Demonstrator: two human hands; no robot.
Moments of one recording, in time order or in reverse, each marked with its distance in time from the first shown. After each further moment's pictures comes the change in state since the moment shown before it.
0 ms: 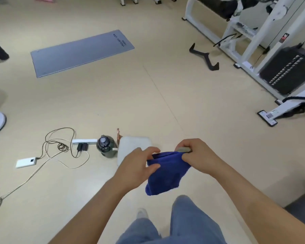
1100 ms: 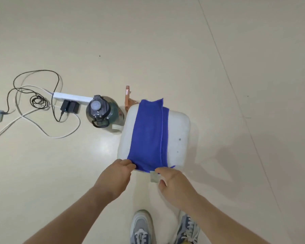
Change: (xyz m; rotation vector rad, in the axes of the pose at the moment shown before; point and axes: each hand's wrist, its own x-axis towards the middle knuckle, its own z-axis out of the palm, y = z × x) left_hand 0.166 -0.466 0.224 0.355 -0.222 -0.243; right_hand 0.385 0.260 0.339 -0.303 -0.346 -0.141
